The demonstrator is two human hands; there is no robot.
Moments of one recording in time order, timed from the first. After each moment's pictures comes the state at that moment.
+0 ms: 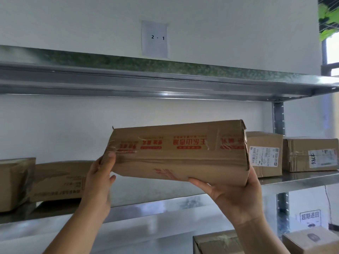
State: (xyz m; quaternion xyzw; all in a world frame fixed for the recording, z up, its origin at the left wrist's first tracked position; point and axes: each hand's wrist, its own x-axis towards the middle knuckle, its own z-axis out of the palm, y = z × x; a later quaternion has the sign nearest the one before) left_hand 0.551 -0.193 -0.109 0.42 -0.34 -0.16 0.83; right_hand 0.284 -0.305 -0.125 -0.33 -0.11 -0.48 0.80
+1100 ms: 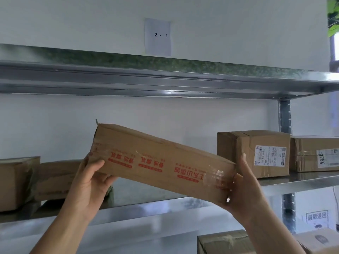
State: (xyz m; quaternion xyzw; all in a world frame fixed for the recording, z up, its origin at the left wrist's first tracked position) left_hand 0.579 -0.173 -0.110 0.27 -0.41 -0.25 0.84; right_hand 0.282 -0.322 -0.123 -0.43 0.24 -0.50 0.71
